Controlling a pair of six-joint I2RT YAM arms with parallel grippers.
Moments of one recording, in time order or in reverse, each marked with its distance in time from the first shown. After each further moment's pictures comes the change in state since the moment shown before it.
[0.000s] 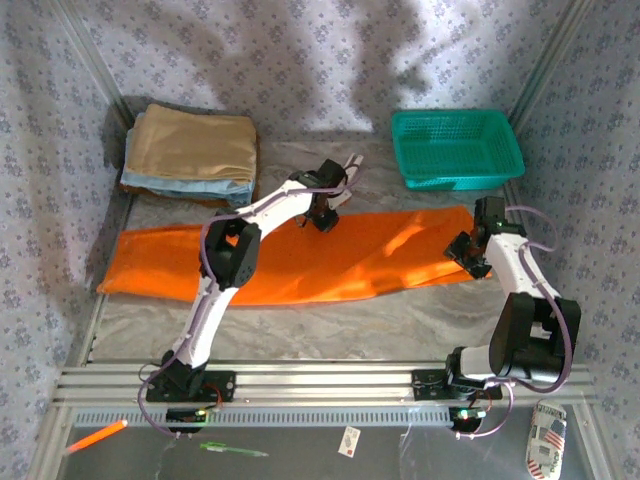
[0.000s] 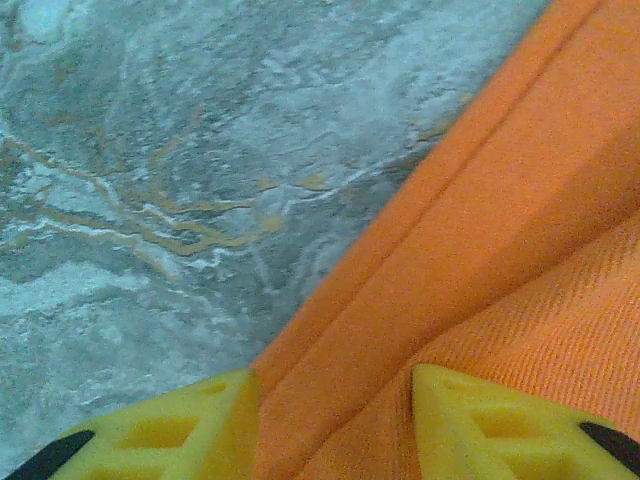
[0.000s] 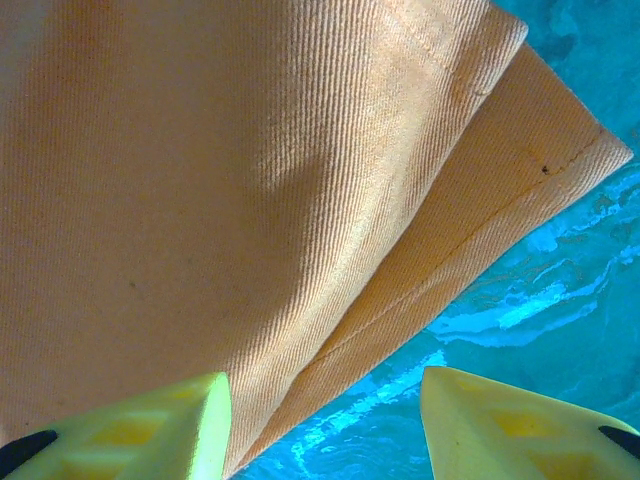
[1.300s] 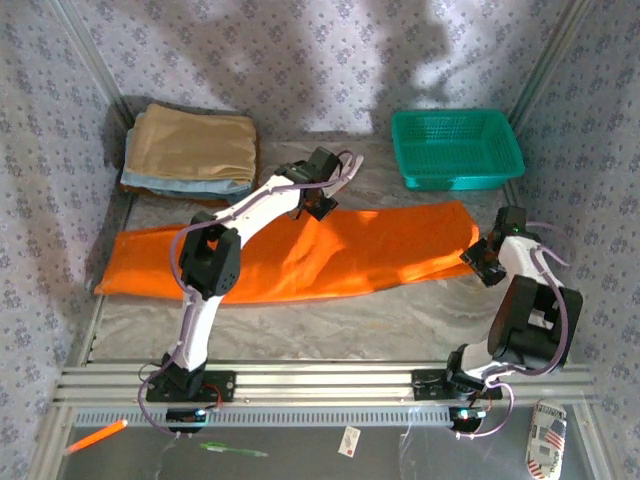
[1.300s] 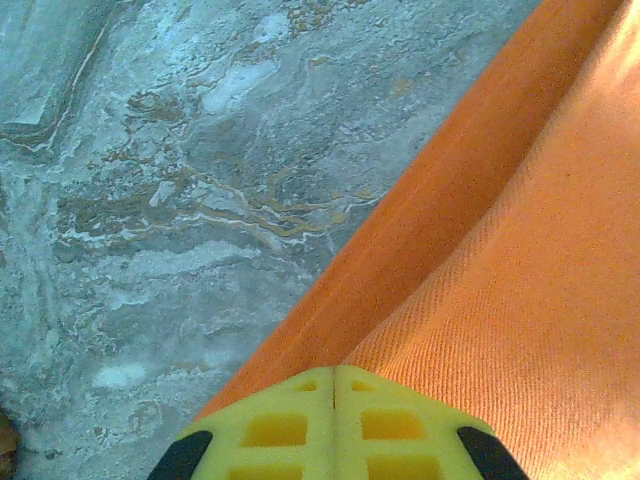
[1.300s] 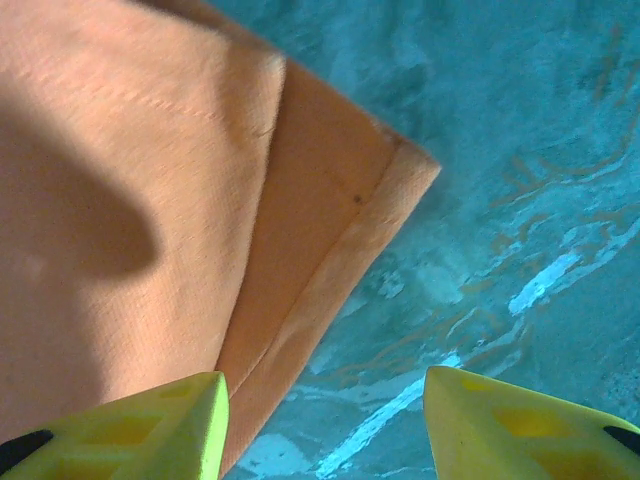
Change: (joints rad) left arm -0.010 -0.192 -0.103 0.055 -0.039 -0.001; right arm -0.199 0.082 -0.045 0.101 -0.041 0.046
